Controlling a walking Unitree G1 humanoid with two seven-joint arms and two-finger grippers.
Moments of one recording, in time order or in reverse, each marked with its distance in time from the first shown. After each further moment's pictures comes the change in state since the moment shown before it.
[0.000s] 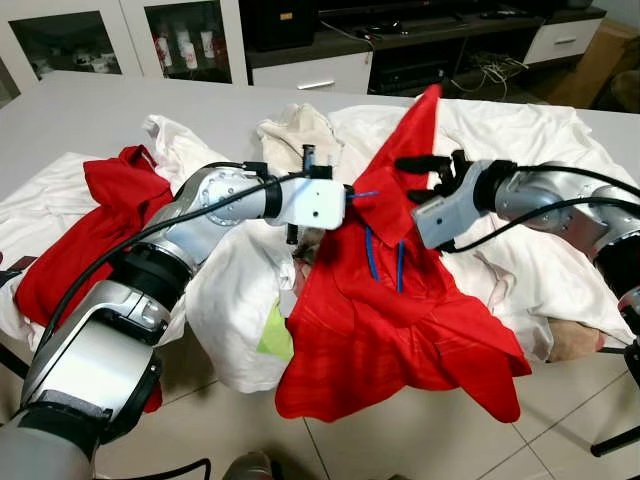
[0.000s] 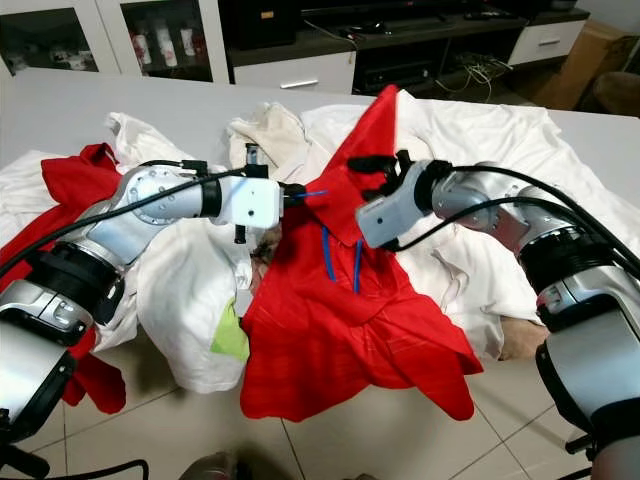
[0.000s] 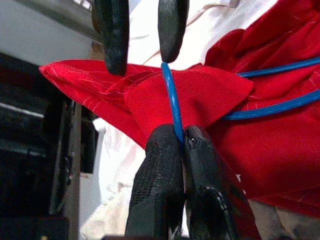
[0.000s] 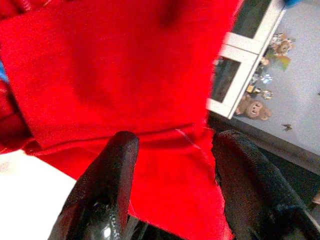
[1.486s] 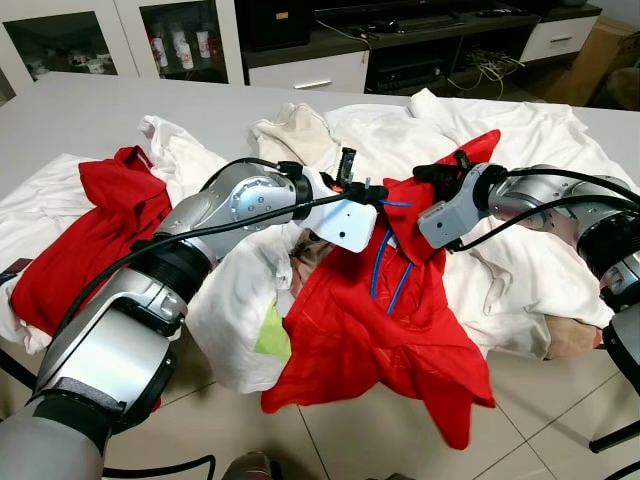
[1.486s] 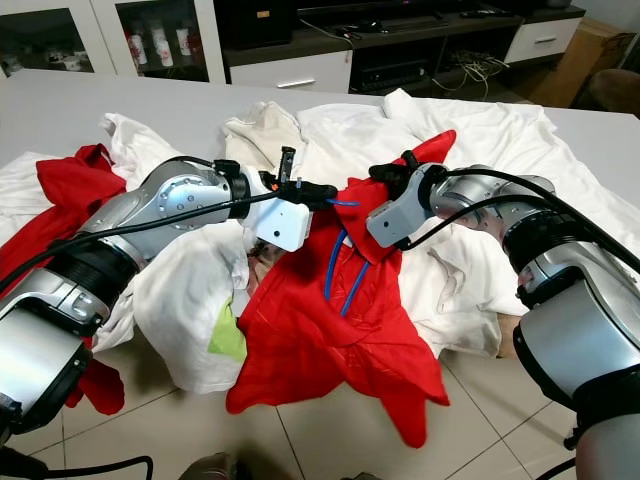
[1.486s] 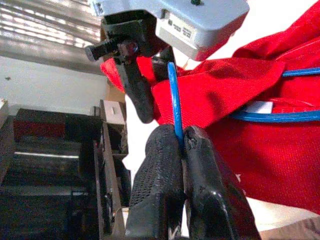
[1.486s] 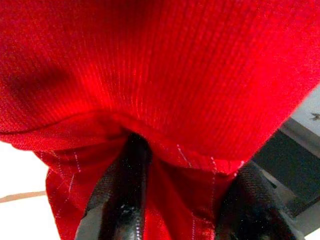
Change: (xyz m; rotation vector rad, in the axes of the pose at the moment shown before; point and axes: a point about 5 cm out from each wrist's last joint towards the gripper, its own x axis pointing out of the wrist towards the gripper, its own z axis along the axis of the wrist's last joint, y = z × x) left arm 0.020 0.002 0.024 0.245 -0.066 0.026; right arm 0.012 0.015 -0.018 -0.126 0.161 0.127
